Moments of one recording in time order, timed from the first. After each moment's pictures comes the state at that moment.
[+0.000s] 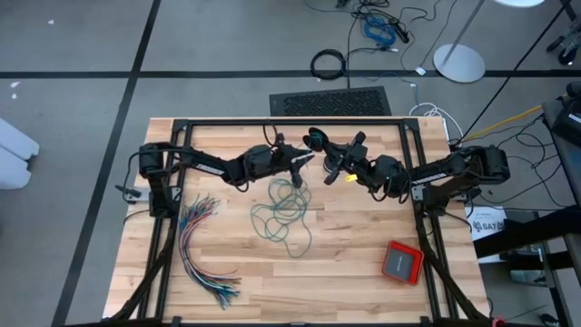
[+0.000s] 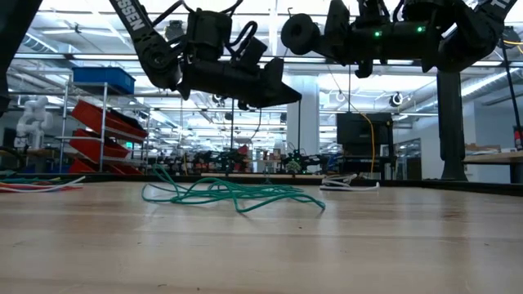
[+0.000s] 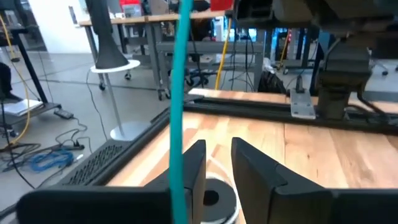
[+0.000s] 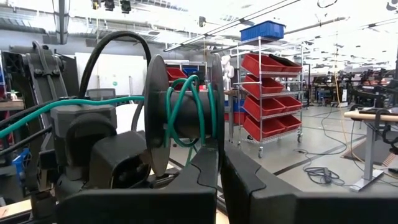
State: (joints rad) left arm 0.23 1.84 0.89 0.90 -0.10 0.06; right arm -0.11 1.41 0.49 1.23 0.49 -0.06
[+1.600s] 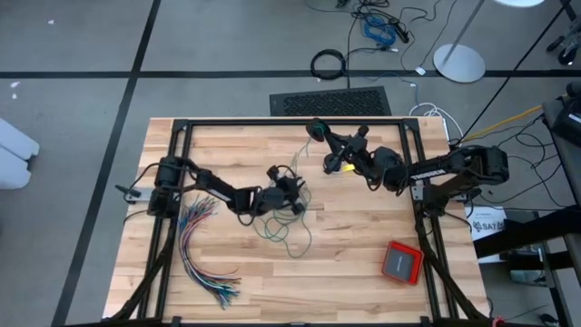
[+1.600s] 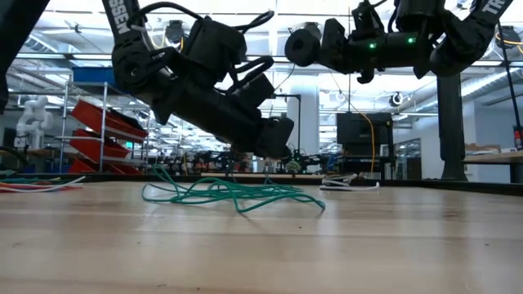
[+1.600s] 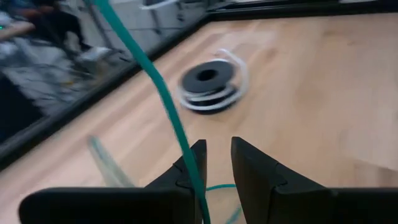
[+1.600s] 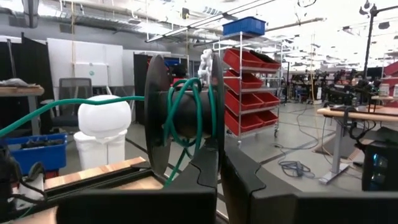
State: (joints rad) left arm -0.03 2.01 0.86 0.79 -0.65 -0.01; right arm -0.21 1.41 0.49 1.19 0.47 -0.07
